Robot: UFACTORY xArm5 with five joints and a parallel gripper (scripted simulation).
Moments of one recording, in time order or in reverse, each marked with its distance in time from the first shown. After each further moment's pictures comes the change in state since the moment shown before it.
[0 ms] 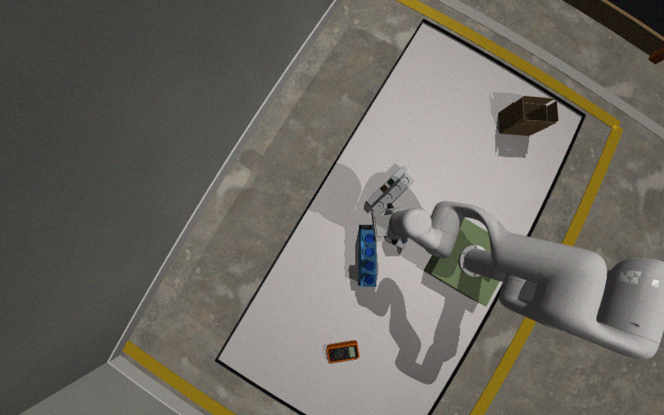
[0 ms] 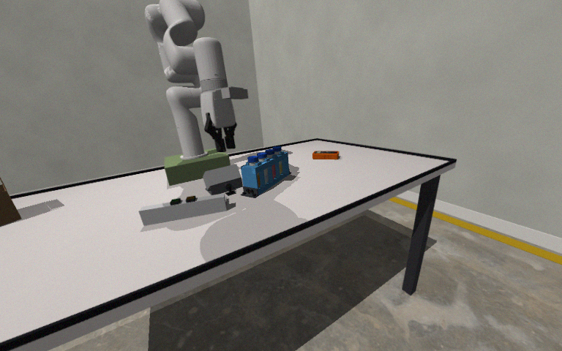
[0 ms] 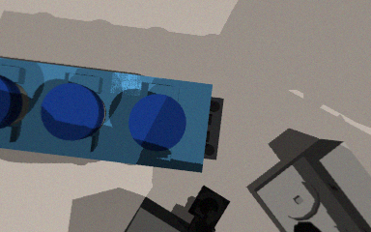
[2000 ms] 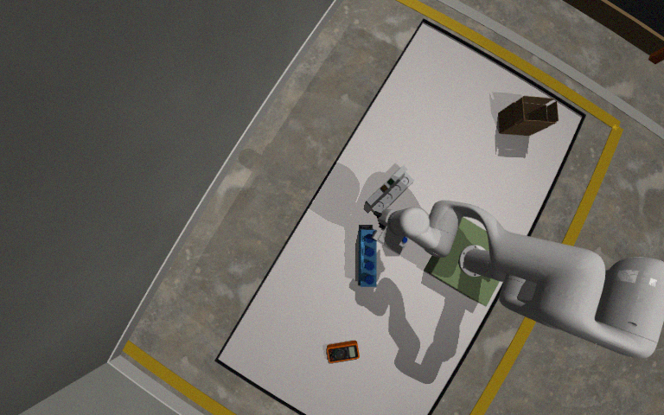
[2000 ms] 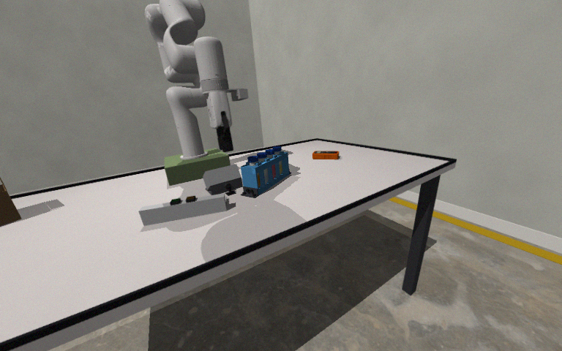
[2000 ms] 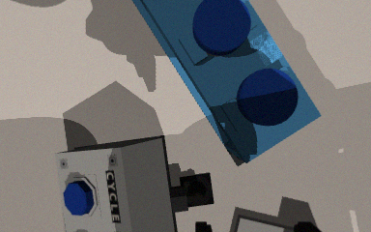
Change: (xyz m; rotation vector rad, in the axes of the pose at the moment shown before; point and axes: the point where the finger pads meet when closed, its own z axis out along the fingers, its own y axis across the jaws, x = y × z) arm 0.000 0.000 0.000 0.018 -0.014 -0.882
